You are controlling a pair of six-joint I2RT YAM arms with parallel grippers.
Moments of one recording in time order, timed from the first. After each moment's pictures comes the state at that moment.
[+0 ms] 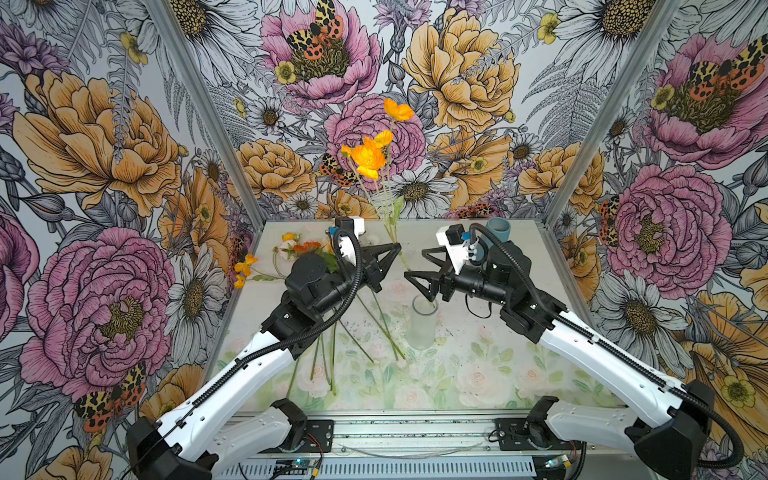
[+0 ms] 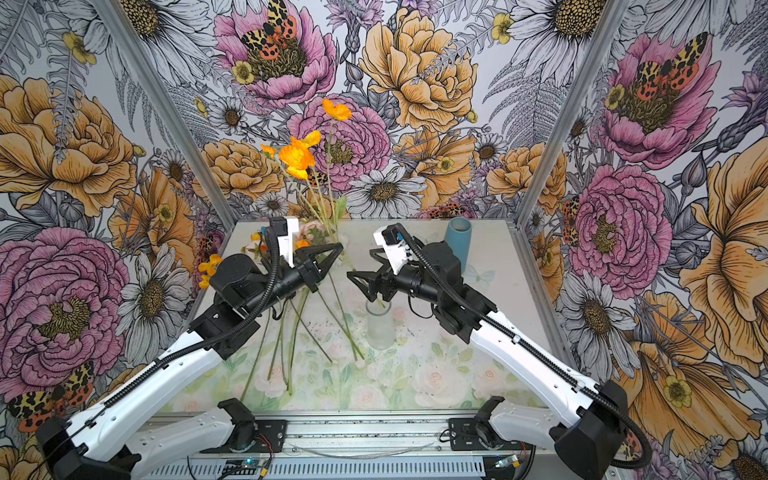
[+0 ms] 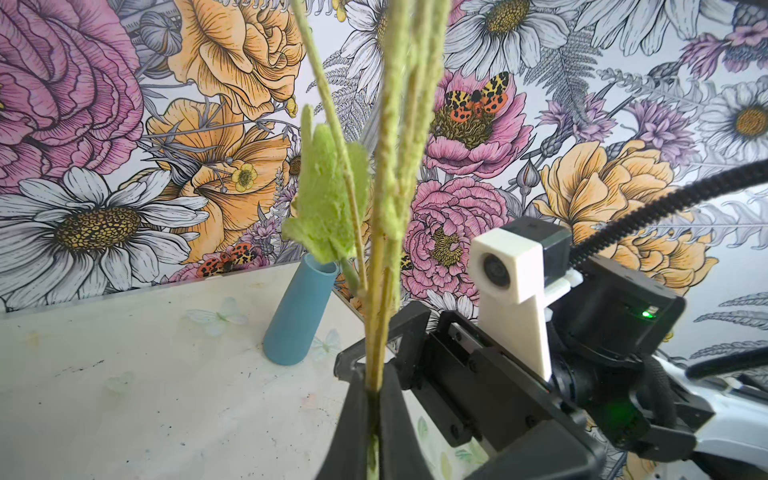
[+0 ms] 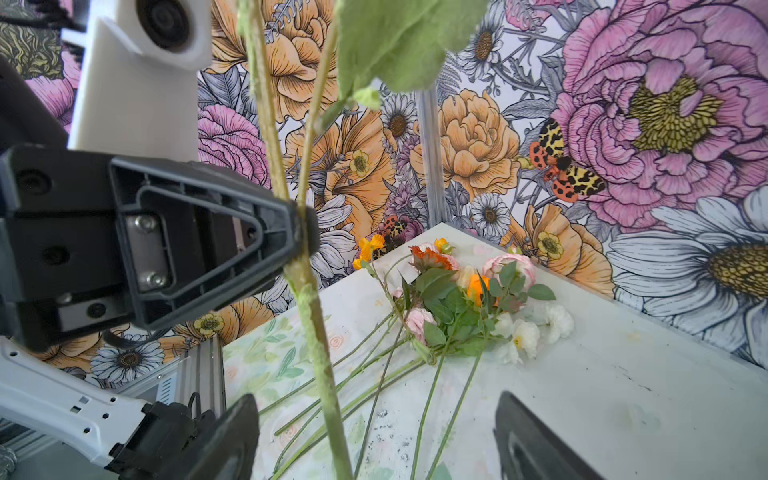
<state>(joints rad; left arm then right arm) -0.69 1.02 0.98 0.13 0.21 -0.45 0.67 1.13 1.06 -0.08 -0.38 0.16</state>
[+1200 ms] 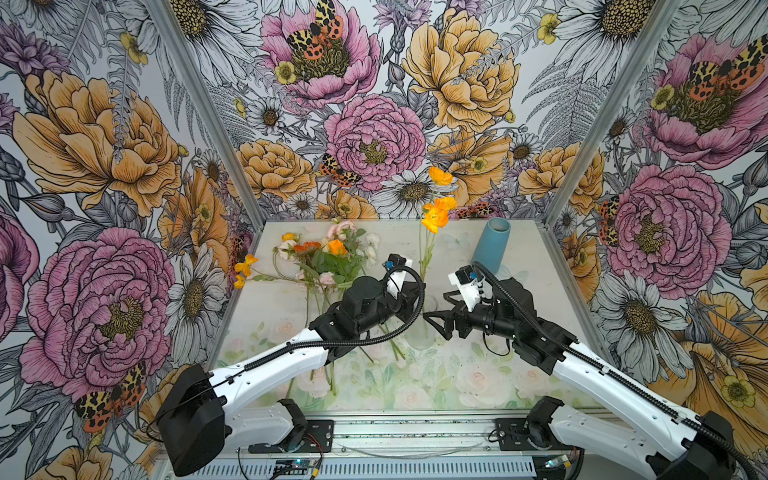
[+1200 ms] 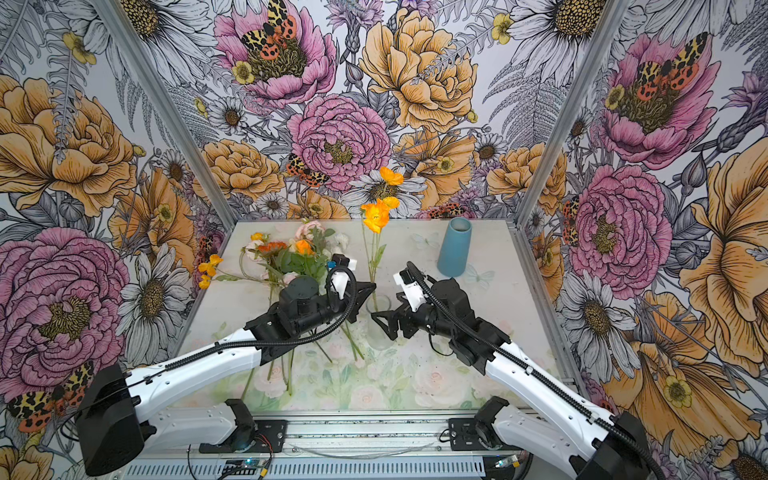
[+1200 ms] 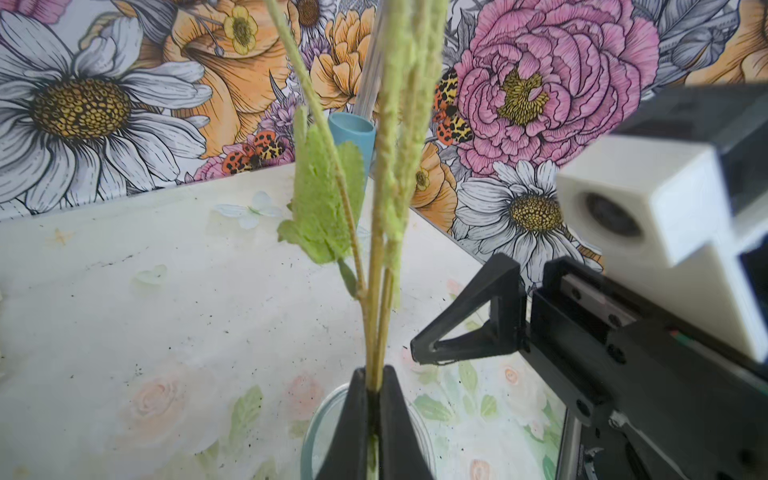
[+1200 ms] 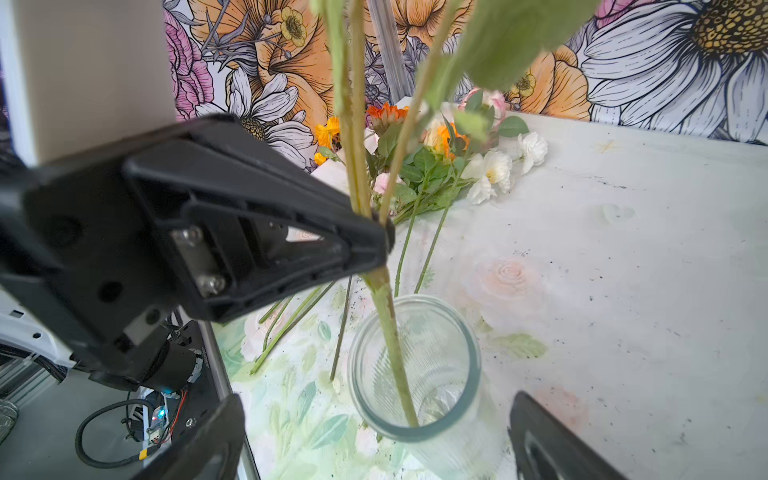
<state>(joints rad) -0.87 1.22 0.80 0.22 0.06 -0.28 0.65 0.96 0.74 -0.20 -0.35 0.21</state>
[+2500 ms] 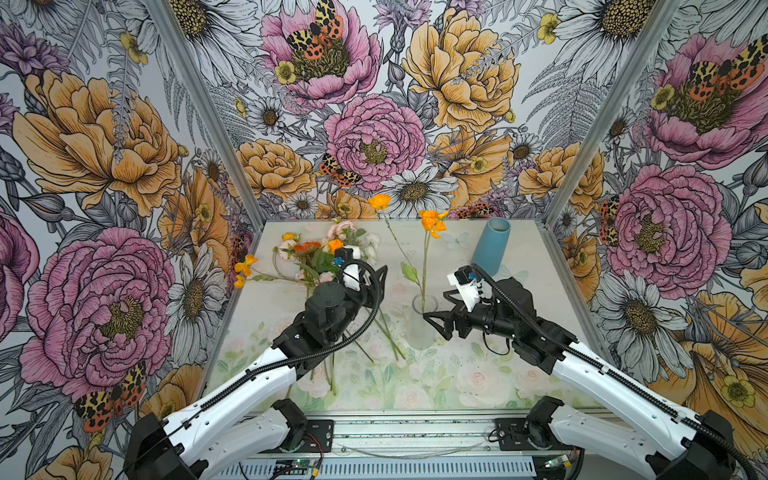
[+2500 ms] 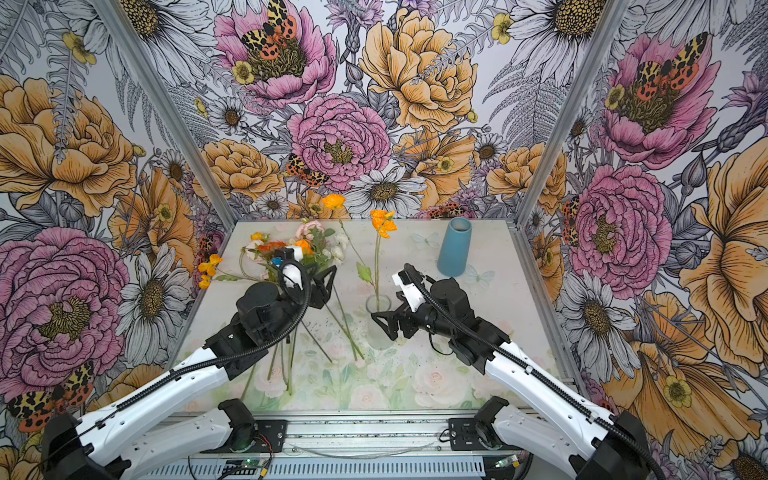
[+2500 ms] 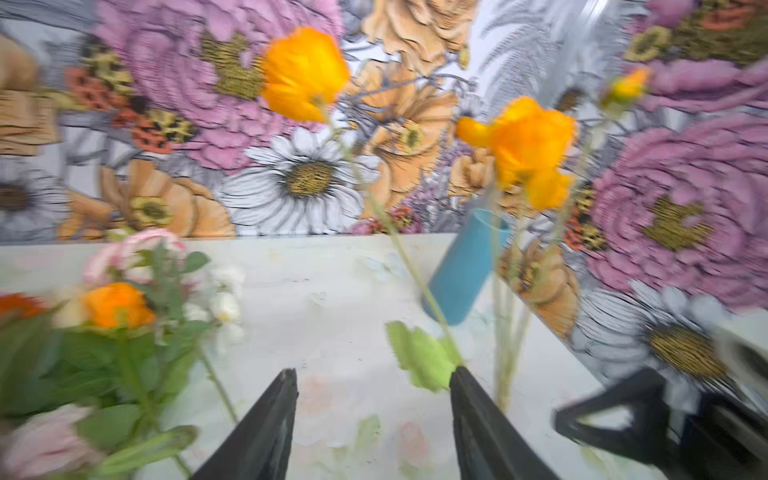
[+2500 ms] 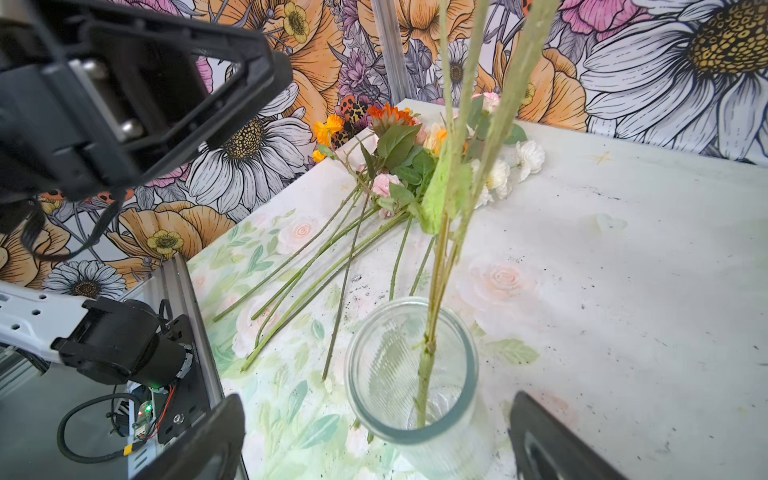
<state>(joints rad) -0.60 0.95 0.75 0.06 -0.27 -0.41 0.65 0.95 0.75 -0.20 -0.34 0.16</state>
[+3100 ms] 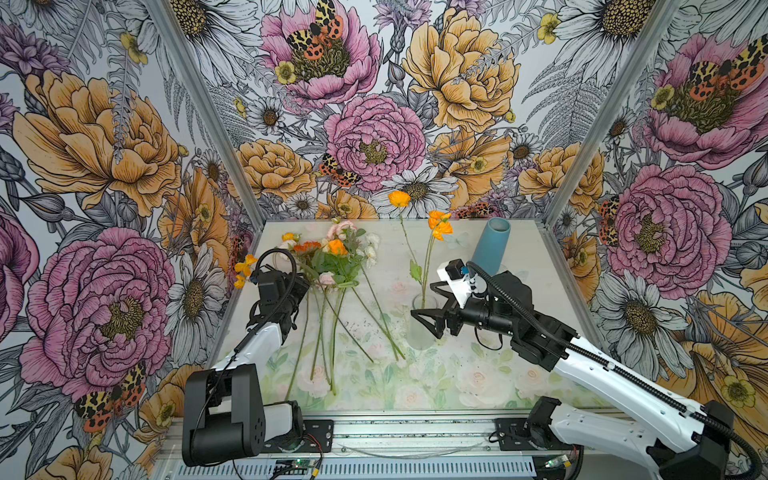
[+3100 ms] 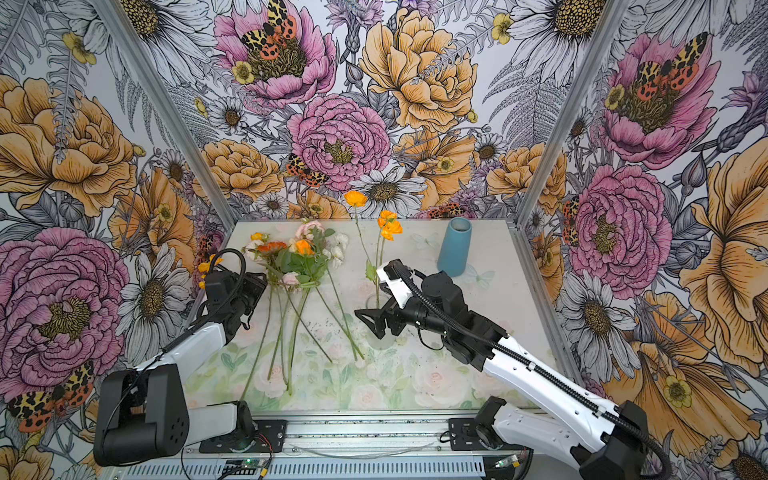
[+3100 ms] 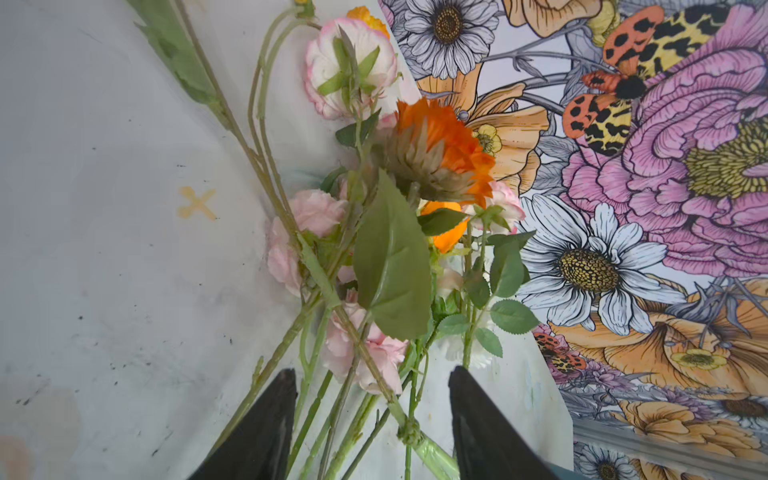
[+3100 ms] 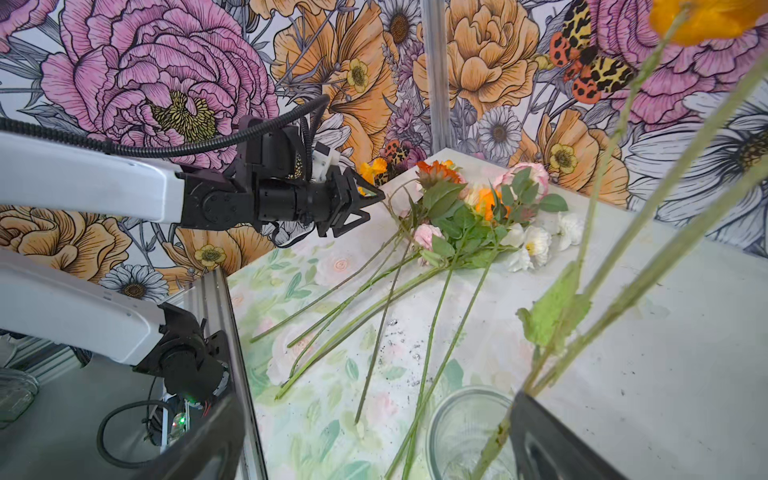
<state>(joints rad) 0.15 1.30 0.58 0.19 0.12 -0.97 0.78 1.01 0.89 -0.19 -0.31 0.14</state>
